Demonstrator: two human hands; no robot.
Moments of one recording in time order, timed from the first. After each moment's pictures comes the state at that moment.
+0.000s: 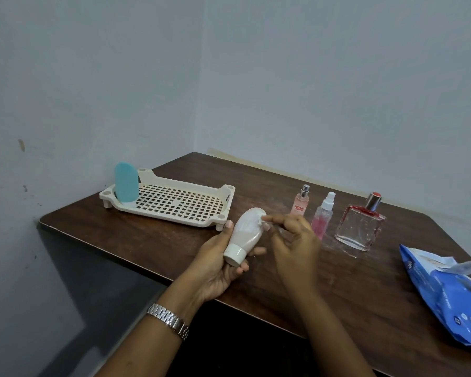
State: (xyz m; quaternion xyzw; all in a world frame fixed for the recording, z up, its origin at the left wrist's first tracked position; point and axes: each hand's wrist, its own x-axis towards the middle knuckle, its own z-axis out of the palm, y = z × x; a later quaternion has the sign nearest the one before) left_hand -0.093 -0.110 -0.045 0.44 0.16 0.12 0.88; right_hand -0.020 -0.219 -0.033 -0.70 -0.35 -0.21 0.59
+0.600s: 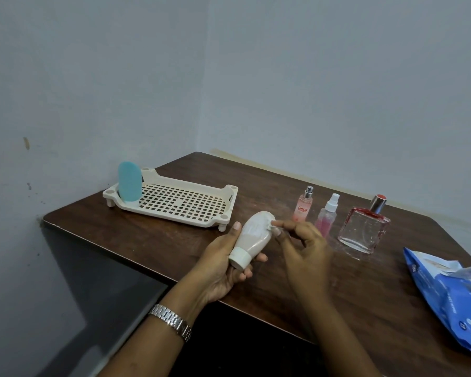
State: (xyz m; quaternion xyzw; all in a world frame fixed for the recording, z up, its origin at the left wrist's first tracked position) left_hand -0.095 -0.112 -0.045 0.50 0.14 0.10 0.85; right_hand -0.013 -0.229 -0.039 -0.70 -0.34 -0.19 0.61
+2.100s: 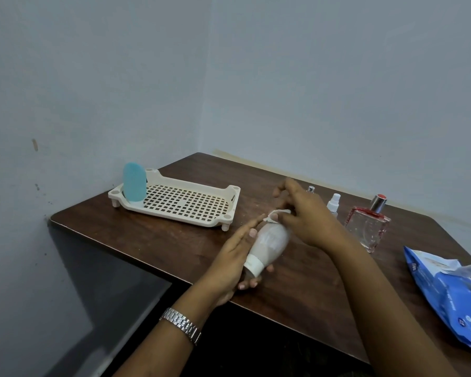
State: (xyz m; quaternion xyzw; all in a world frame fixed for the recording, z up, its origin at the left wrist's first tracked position) left_hand -0.092 -0.125 -0.058 0.60 0.02 0.16 0.78; right_hand 0.016 -0.227 0.038 -0.82 -0.48 -0.05 0.30
